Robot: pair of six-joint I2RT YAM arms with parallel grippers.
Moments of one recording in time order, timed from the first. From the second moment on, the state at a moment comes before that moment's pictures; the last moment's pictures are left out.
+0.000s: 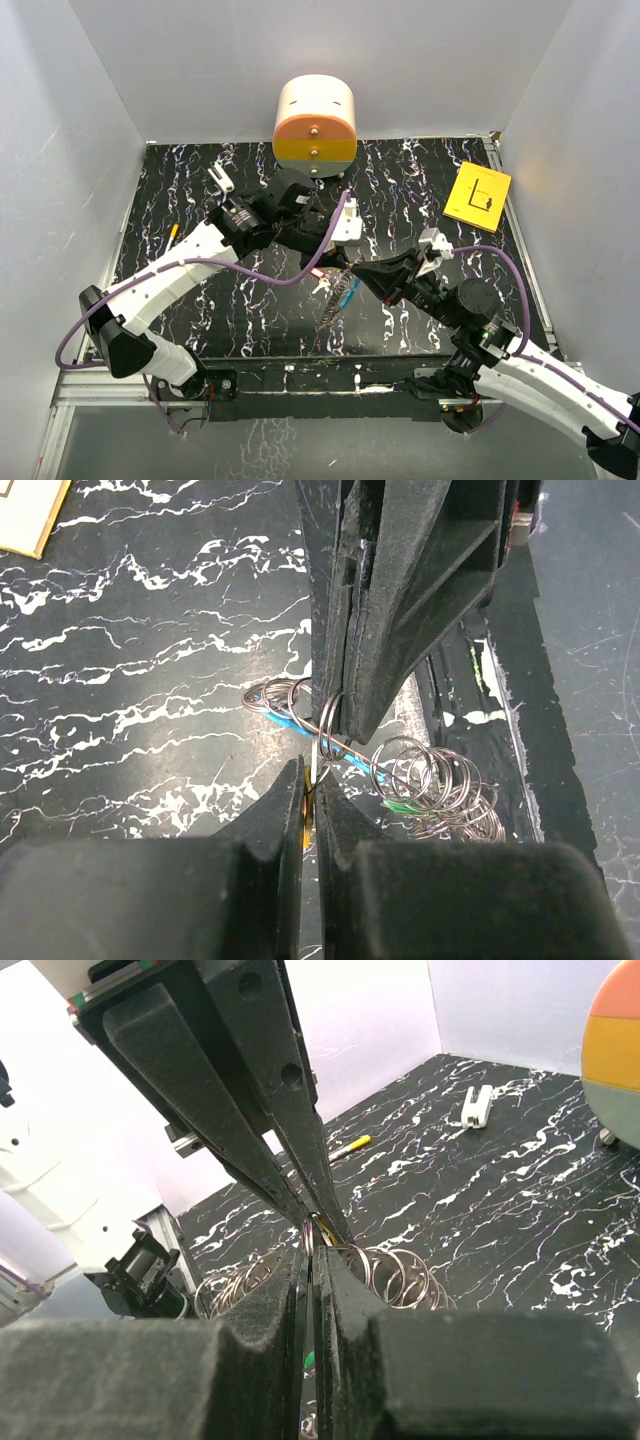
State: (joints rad) left arm -0.87 1.45 1.51 -0.81 0.69 0.60; right arm 0.86 0.49 0.41 0.30 -0.10 0.35
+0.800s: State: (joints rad) left arm -0.91 1.45 1.51 -0.78 0.55 0.55; right arm 0.87 0.50 0.28 0.54 0.02 0.50
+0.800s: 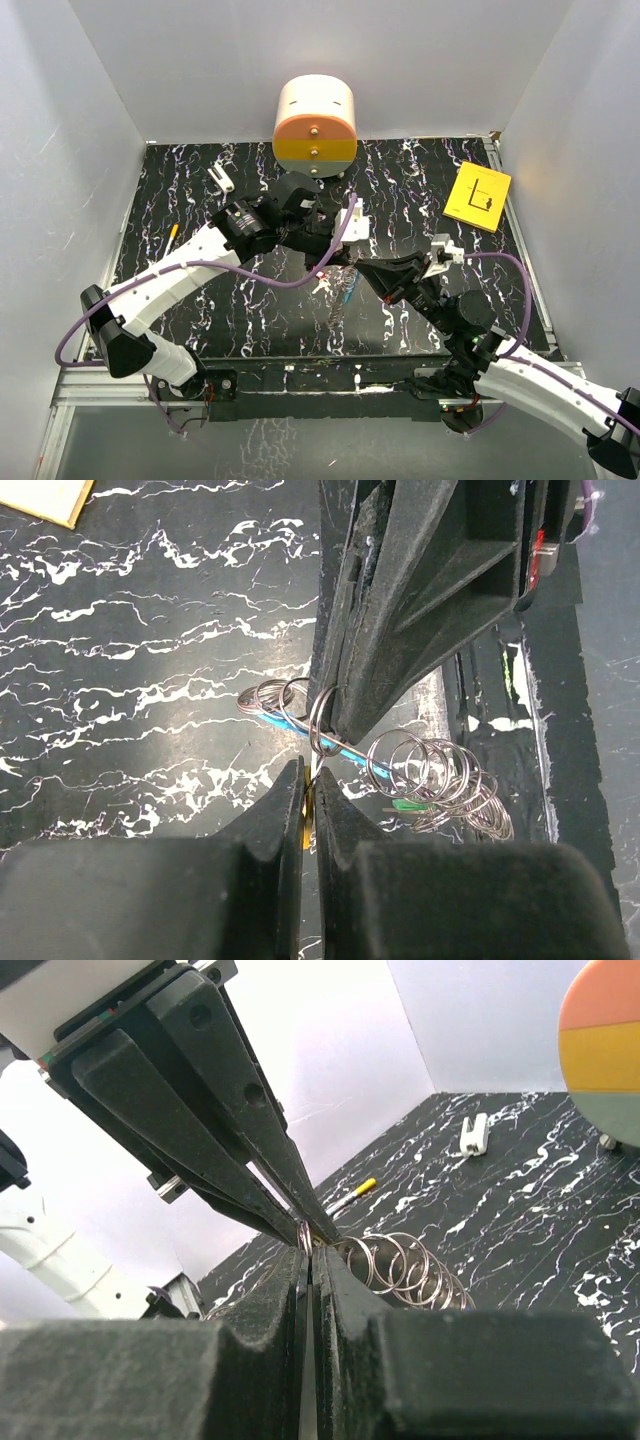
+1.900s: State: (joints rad) left arm -0.92 1.47 1.58 -0.64 0.46 0.32; right arm 0.87 0.61 0.32 0.82 0.14 0.34
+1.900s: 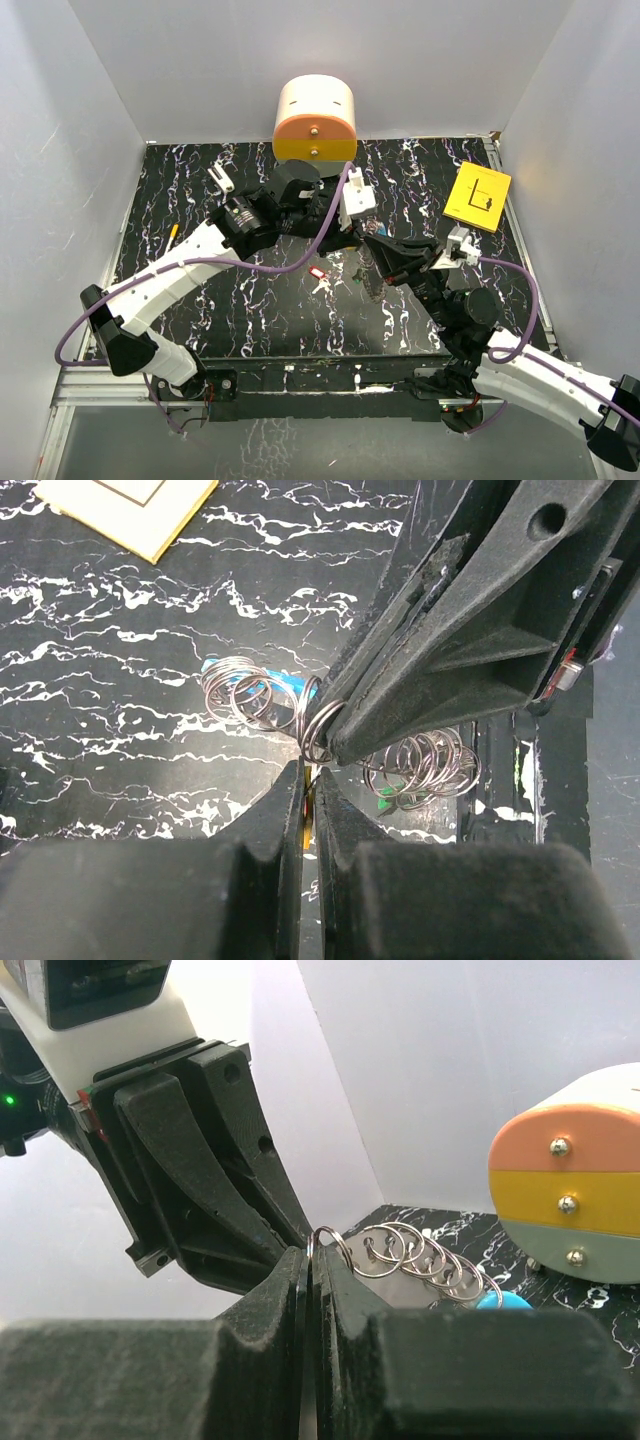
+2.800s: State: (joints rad) left arm -0.98 1.49 1.62 -0.62 0.34 0.30; right arm 0.88 0.68 0.30 1.00 0.26 0.35
